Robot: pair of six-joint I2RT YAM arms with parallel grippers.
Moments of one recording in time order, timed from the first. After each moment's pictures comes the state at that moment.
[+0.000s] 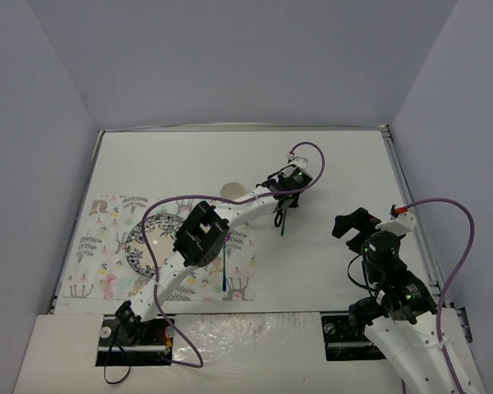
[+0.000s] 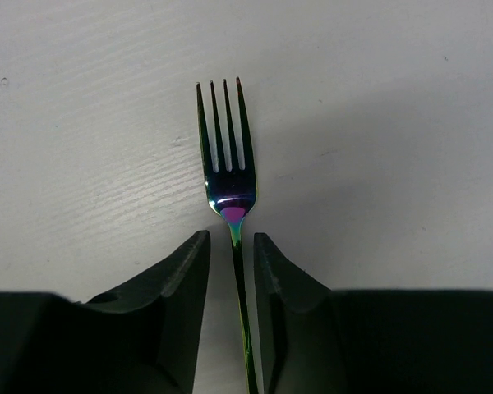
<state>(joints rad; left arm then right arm) -0.89 2.50 2.17 -0.50 -0.36 -0.45 0.37 0.38 0.55 -0.55 0.41 0.68</state>
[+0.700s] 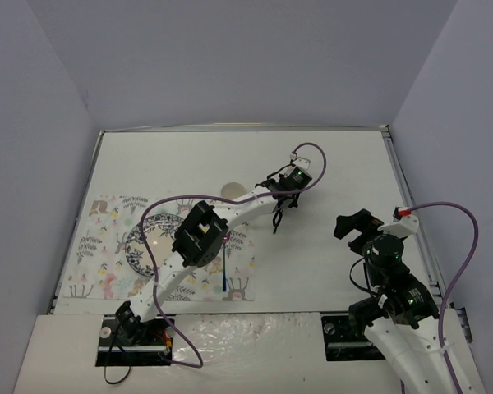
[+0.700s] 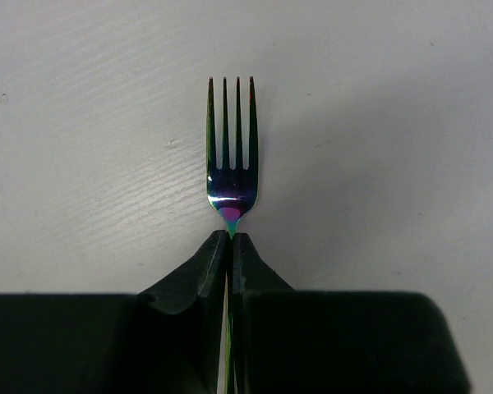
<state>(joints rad) -0.89 2.49 2.15 -0.49 -0.34 -0.38 0.37 0.35 0.55 -0.55 0.41 0.68</state>
